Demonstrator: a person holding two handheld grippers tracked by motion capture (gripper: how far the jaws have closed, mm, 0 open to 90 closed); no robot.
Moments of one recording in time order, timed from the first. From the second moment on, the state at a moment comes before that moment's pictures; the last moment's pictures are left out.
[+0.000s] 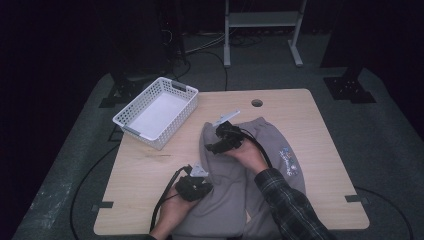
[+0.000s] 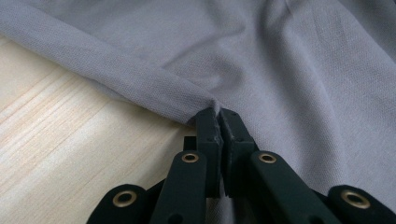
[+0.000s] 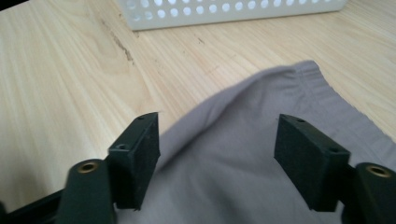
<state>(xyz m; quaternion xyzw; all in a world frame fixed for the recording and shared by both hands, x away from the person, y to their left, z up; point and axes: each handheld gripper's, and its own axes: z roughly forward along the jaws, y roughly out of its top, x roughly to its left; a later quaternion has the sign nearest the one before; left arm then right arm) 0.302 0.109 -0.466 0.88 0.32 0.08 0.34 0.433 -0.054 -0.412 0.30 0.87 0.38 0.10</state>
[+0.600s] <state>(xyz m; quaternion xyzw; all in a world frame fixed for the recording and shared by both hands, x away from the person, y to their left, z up) 0.300 0.105 -0.465 0.89 0.31 0.09 0.33 0.461 -0.014 -0.448 0.34 0.87 0.35 0.08</state>
